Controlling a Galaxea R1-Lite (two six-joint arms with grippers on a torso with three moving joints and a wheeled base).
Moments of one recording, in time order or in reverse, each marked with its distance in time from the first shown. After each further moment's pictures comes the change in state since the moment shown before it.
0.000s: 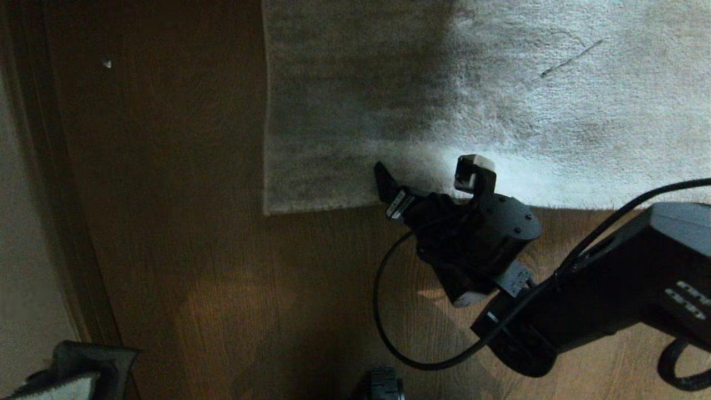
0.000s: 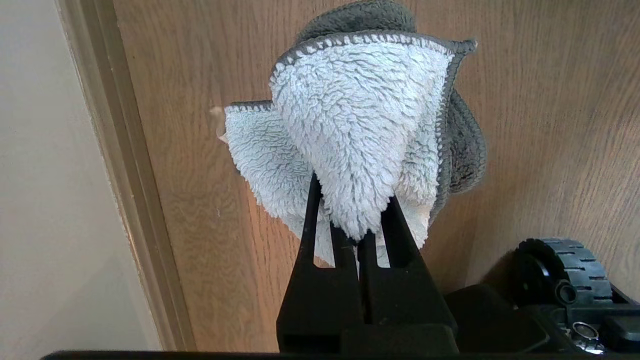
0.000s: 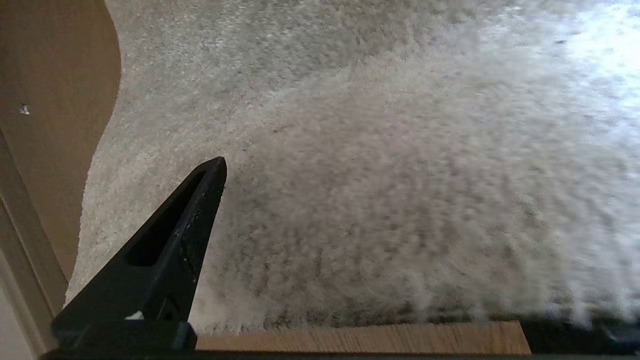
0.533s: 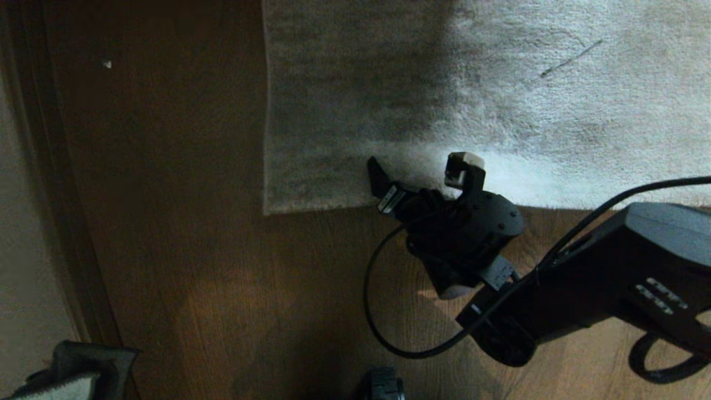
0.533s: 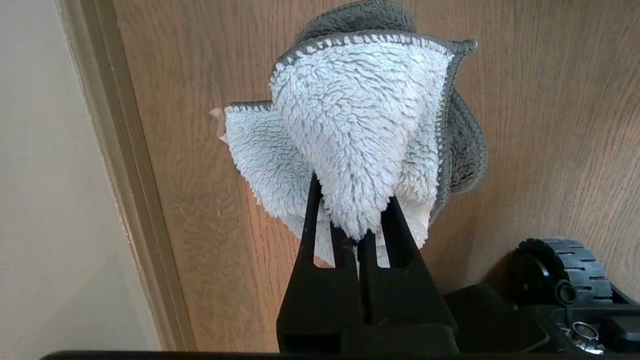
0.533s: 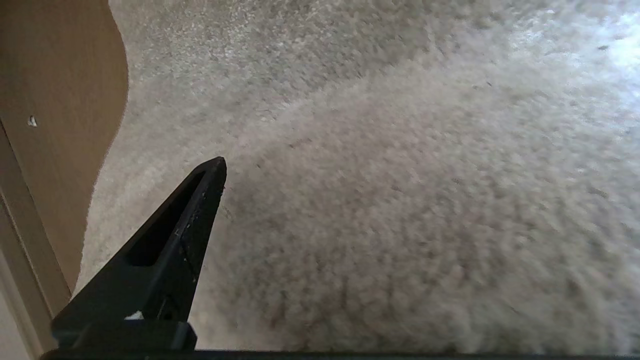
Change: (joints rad) left arm 0.000 0.000 0.000 0.000 0.000 0.000; right arm 0.005 0.049 -0.082 0.000 0.001 0.000
